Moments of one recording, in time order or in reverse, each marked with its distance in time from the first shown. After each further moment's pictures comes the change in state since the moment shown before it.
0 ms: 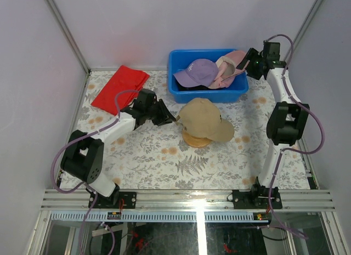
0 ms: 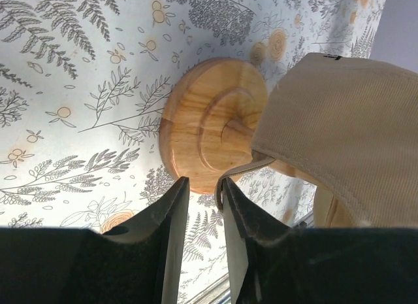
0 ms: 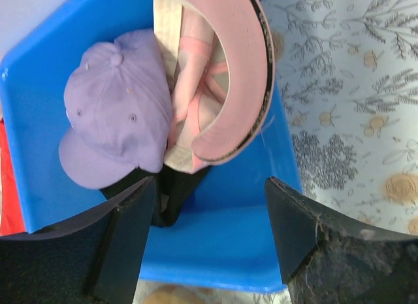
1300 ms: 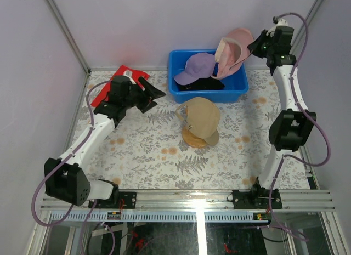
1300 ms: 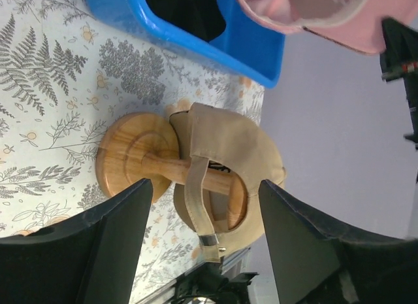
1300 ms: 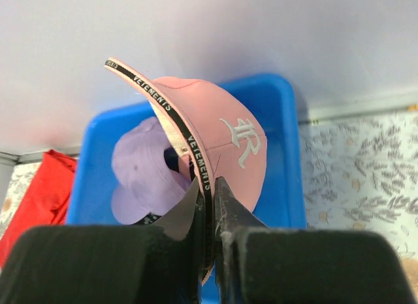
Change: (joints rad) left arm 0.133 -0.245 0.098 -0.091 0.016 -0.171; right arm 0.004 -0.056 0.092 0.175 -0.005 -0.098
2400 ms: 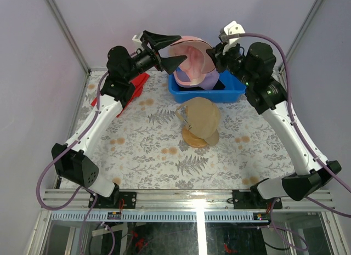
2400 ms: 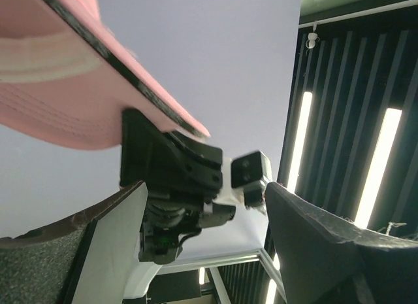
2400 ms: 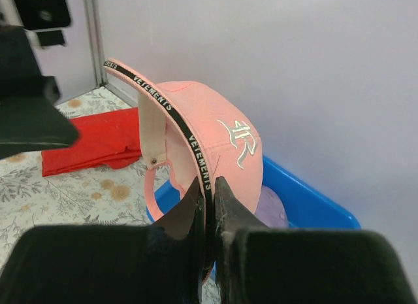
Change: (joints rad) left arm -0.071 0.185 0.425 0.556 0.261 -0.899; right arm 0.523 -0.614 -0.348 0.132 0.070 -0.579
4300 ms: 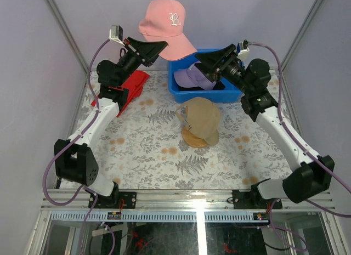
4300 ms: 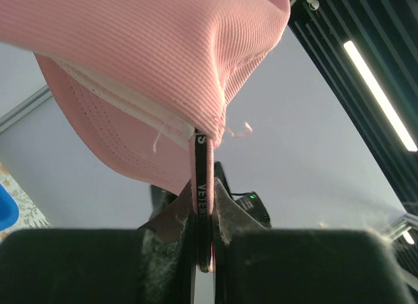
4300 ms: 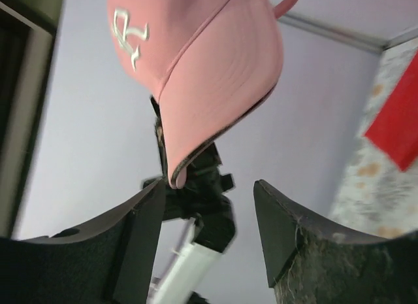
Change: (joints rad) left arm 0.126 0.007 -0.203 0.502 -0.083 0.464; right arm -0.064 -0.065 -0.346 0.426 -0.243 1.518
